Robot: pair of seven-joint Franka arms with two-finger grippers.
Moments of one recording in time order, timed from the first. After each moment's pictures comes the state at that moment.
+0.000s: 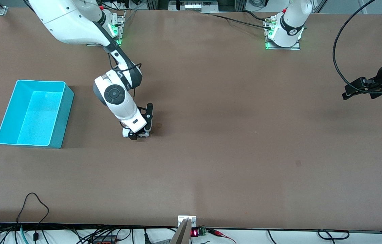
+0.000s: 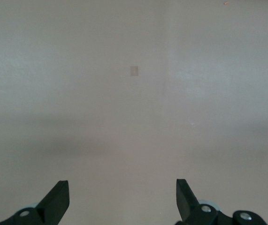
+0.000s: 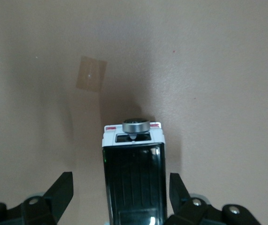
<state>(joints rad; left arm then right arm) 0.08 0.04 -0.04 -1.63 -0.06 1.67 -0.03 0.21 0.60 0.24 -1.90 -0.31 2.50 -0.88</state>
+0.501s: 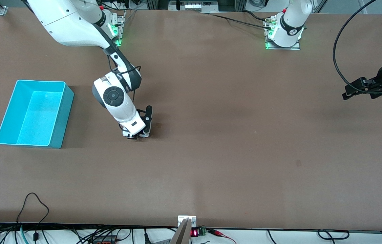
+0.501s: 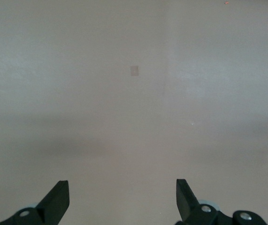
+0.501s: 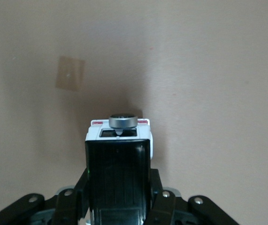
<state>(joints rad) 0.08 0.04 -0.04 -1.63 -0.06 1.67 -0.03 0.21 0.60 0.23 -1.87 -0.32 2.51 -0.83</state>
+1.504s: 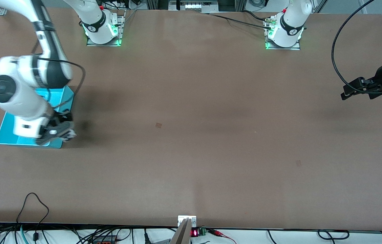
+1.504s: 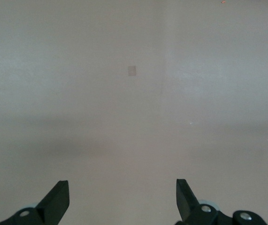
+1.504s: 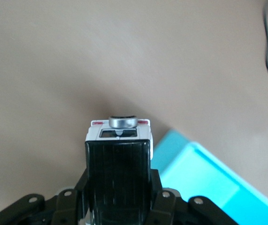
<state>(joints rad) 0.08 0.04 -0.05 -1.63 -0.06 1.67 -0.03 0.07 0.27 -0.07 -1.85 -0.16 2.10 -0.49</state>
